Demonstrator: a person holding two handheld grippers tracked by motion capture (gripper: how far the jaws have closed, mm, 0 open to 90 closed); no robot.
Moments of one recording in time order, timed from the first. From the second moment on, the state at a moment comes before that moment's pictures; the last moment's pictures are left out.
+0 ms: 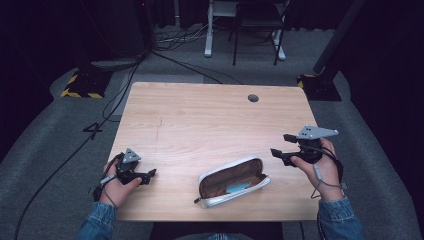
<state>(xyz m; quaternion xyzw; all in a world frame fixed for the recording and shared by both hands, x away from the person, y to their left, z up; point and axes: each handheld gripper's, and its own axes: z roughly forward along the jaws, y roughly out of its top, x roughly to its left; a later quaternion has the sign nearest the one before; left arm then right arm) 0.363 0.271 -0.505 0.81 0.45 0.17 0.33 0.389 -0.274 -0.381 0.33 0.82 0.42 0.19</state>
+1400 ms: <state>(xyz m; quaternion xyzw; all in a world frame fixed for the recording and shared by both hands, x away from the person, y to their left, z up) 0.367 0.266 -0.506 0.83 0.43 0.15 0.33 0.420 -0.377 -0.479 0.45 0.79 0.36 0.21</state>
